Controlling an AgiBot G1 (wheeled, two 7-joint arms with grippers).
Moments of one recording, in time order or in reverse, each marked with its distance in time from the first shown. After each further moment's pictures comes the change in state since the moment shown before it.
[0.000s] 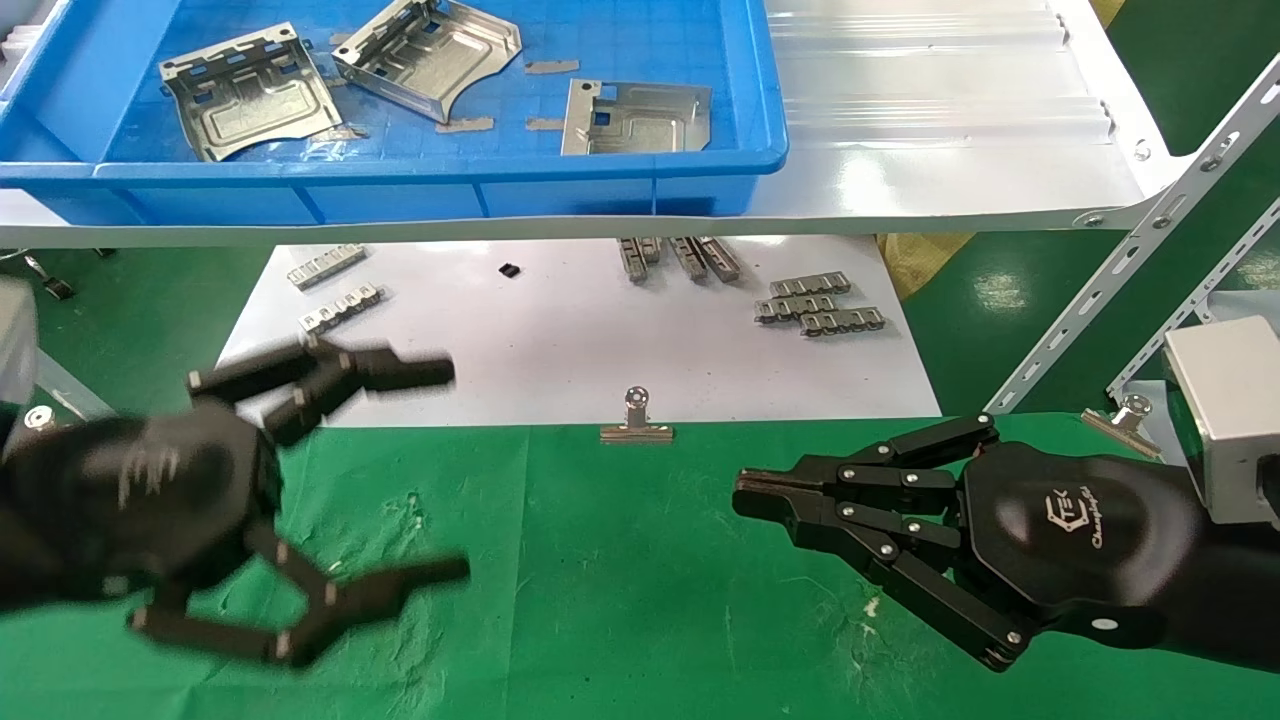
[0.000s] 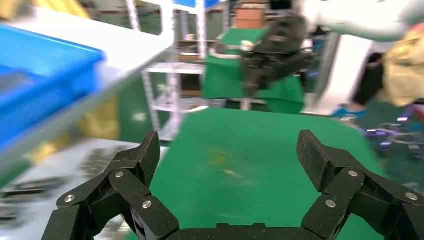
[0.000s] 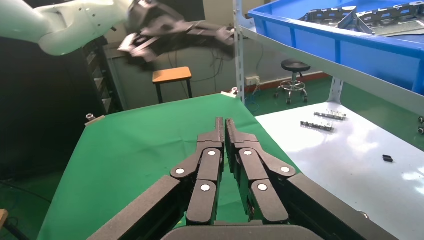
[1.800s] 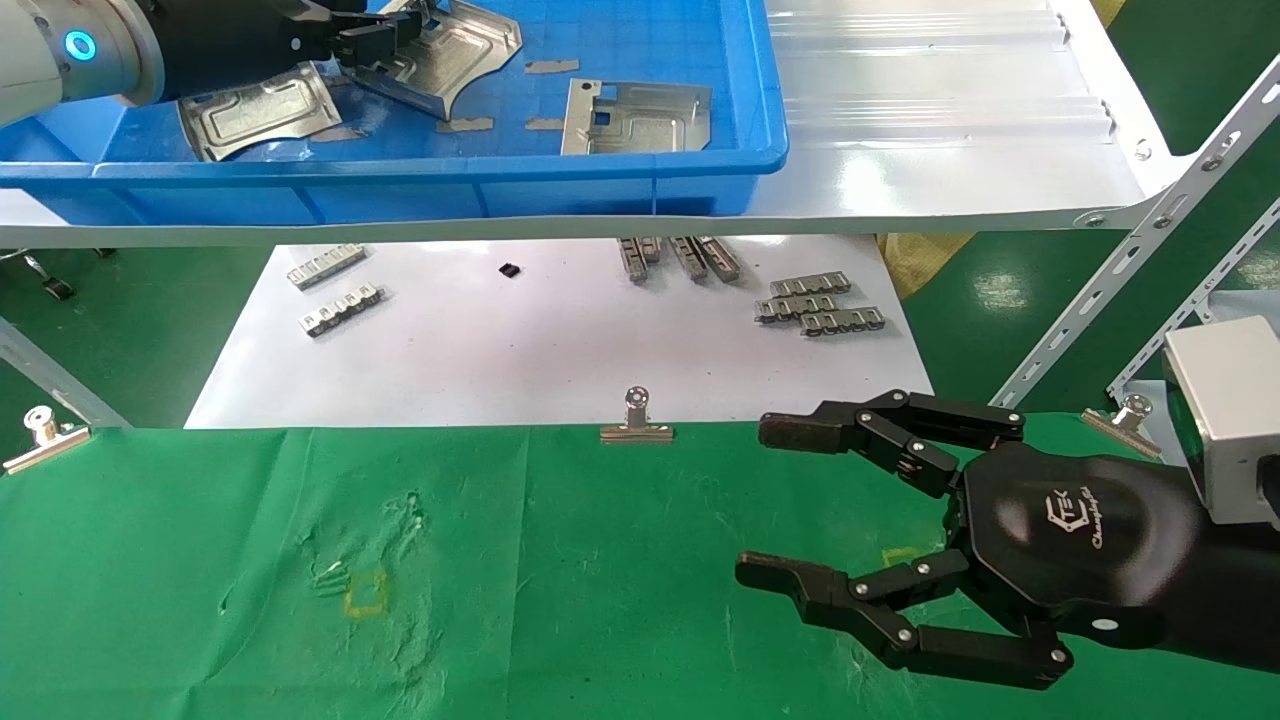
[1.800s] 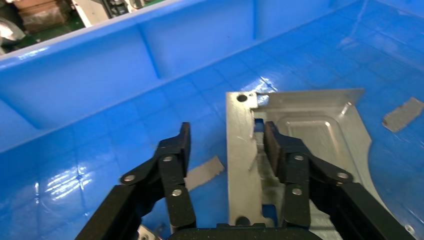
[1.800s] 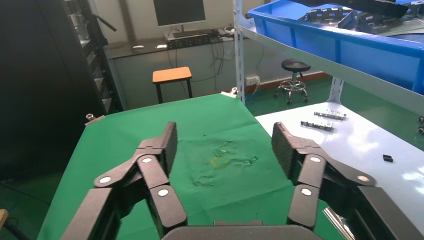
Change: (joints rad) left arm -0.834 0.577 0.244 1.177 0.607 -0.658 0.136; right arm 0.000 0.000 0.000 0.000 0.000 0.000 0.000
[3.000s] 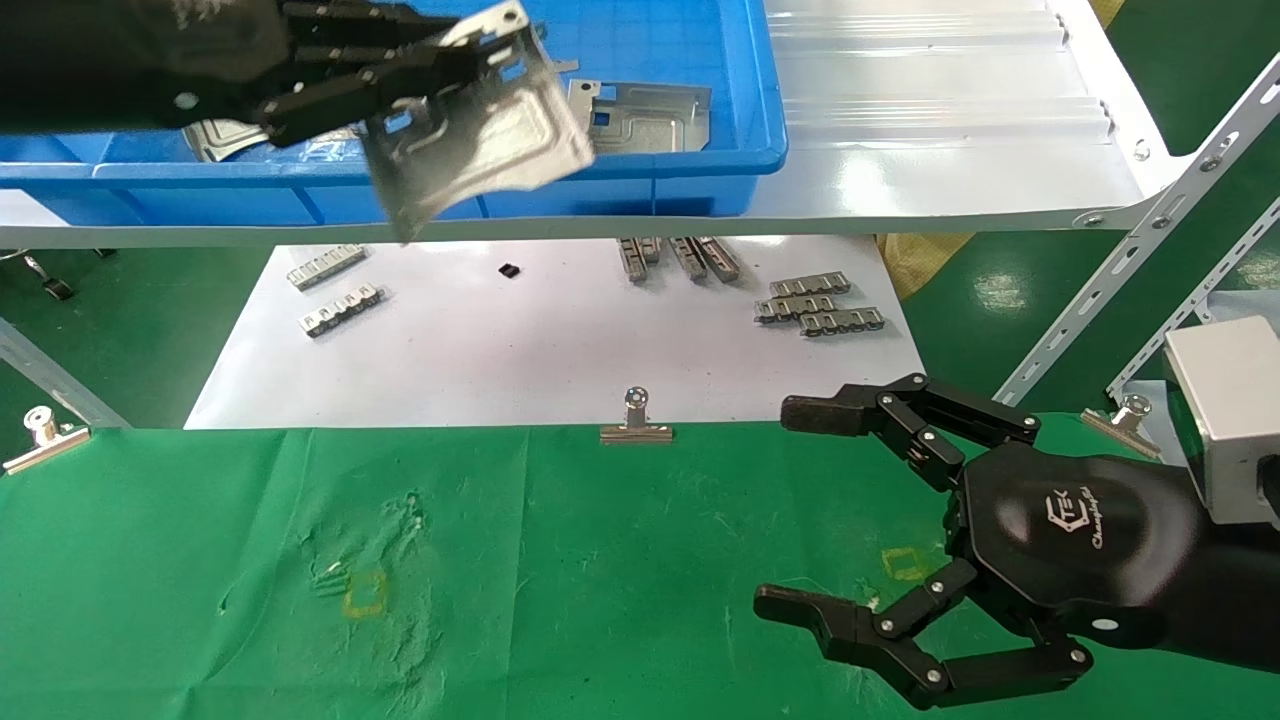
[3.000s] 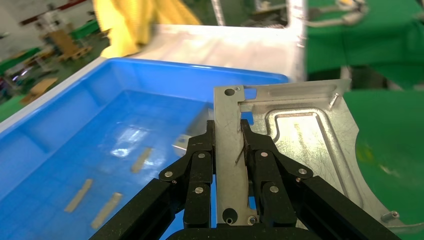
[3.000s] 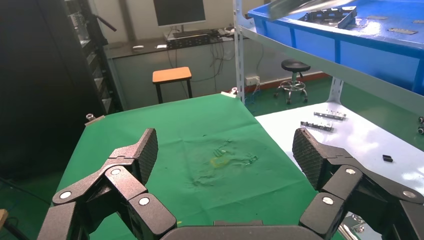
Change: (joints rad) left arm -0.004 -0.234 -0.037 -0.175 -0.118 0.749 0.227; right arm 0.000 0.000 0.000 0.000 0.000 0.000 0.000
